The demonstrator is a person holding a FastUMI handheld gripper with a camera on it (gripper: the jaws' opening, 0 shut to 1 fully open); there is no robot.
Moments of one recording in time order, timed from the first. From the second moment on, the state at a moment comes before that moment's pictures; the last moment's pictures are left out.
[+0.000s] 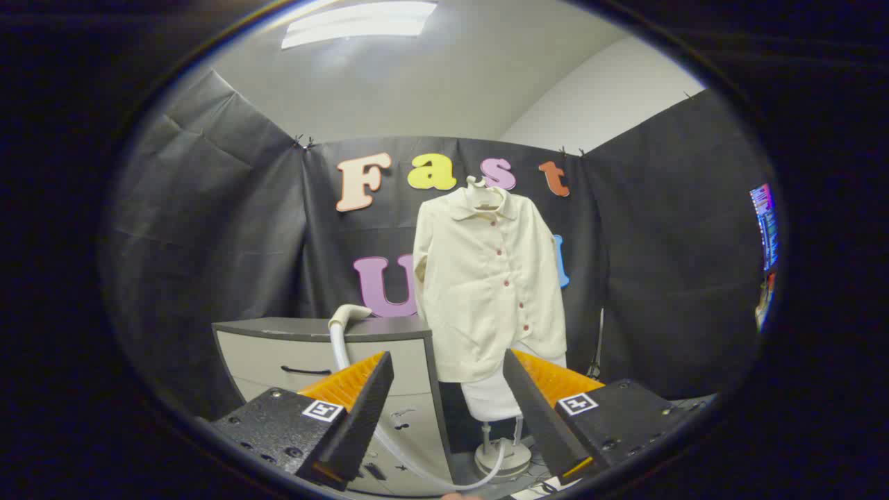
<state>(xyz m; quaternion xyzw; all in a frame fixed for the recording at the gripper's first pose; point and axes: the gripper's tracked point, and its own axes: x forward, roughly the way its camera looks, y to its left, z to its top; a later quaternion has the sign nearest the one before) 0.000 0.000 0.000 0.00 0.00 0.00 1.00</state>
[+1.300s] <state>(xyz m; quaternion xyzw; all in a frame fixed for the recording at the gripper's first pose) 0.085 0.060 0.018 -0.01 0.05 0.07 1.00</state>
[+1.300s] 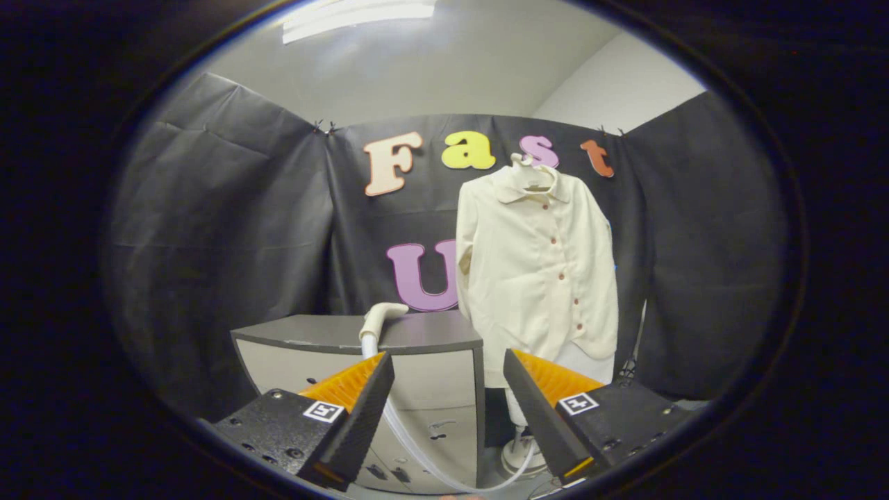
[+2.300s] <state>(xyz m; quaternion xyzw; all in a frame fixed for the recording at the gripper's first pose) 0.259 0.200 -0.011 -0.08 0.20 0.14 0.97</state>
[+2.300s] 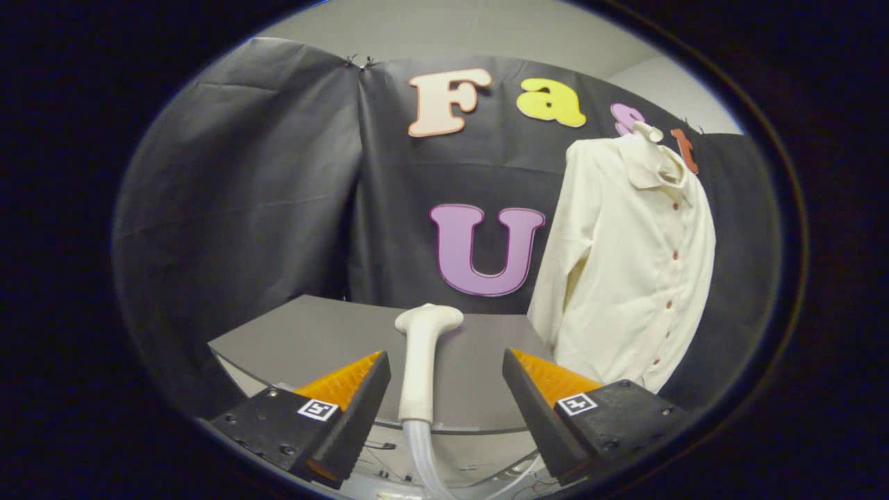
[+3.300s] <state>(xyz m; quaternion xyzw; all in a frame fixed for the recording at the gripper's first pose) 0.323 0.257 -0.113 -0.08 0.45 0.19 0.87</state>
